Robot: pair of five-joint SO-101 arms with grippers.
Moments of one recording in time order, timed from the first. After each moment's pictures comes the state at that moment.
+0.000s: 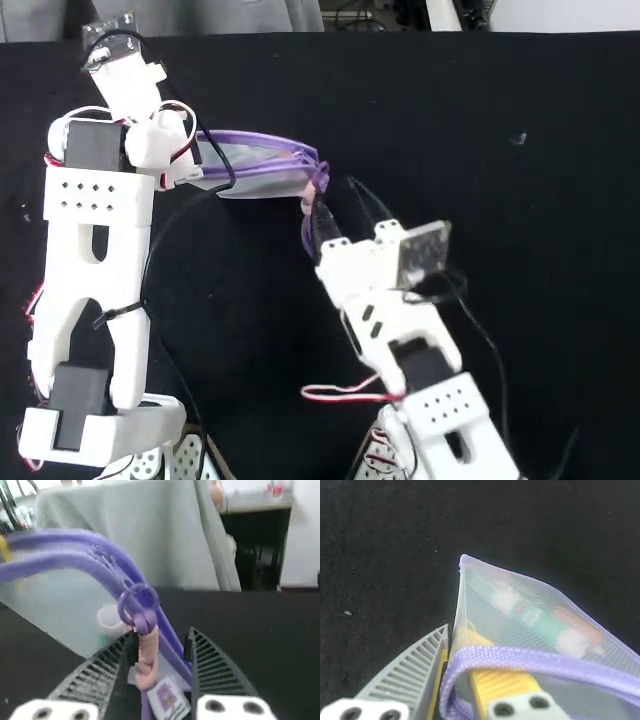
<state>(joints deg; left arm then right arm) -0.1 -10.3 -13.1 89.2 19.5 -21.1 -71.6 87.3 0.7 -10.5</state>
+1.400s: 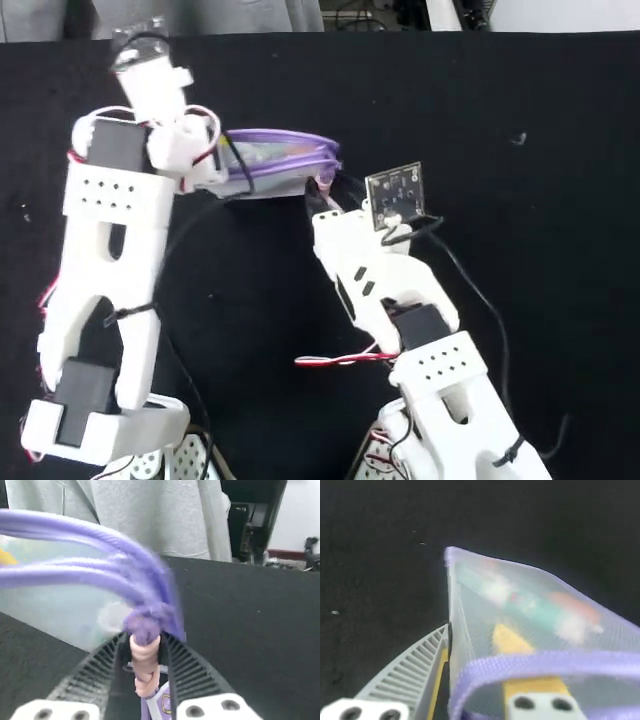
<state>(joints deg) 5.5 -10.0 -12.9 89.2 19.6 -20.4 -56.6 71.6 11.4 -5.2</state>
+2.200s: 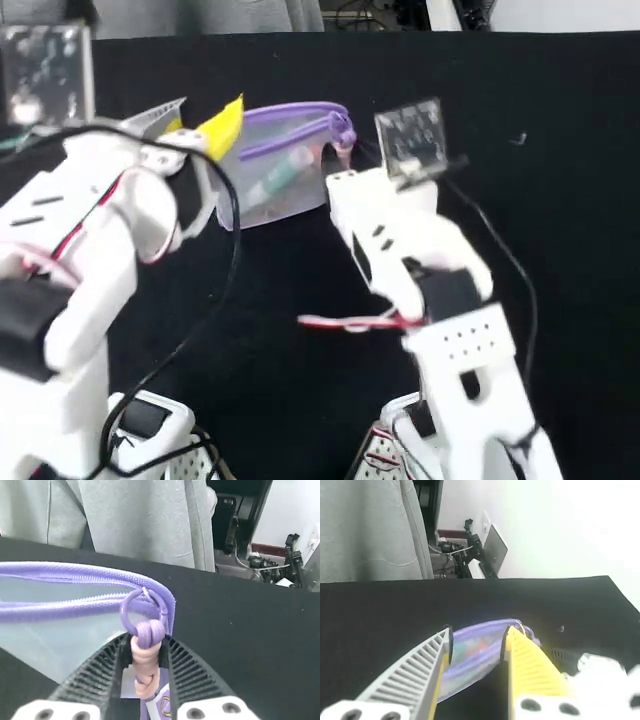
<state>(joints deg) 12.4 -40.5 -15.0 79.8 10.9 -16.5 -47.3 40.4 39.2 0.6</state>
